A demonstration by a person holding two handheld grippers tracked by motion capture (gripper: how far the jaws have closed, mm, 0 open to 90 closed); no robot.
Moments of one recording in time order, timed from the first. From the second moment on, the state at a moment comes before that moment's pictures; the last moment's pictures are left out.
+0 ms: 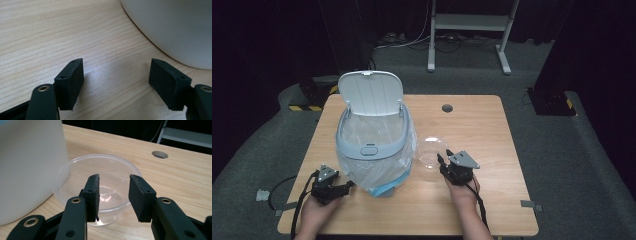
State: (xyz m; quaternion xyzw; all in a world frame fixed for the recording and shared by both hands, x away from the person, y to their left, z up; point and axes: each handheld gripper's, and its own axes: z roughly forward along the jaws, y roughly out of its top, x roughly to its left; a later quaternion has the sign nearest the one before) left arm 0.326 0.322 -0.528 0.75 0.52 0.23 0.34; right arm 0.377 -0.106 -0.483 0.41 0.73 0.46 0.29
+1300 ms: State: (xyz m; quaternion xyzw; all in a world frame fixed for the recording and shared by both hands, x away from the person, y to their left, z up) left arm 0.327 0.321 -0.528 0.76 0.51 0.23 0.34; right arm 0.358 -0.091 -0.504 0.41 0.75 0.43 0.27
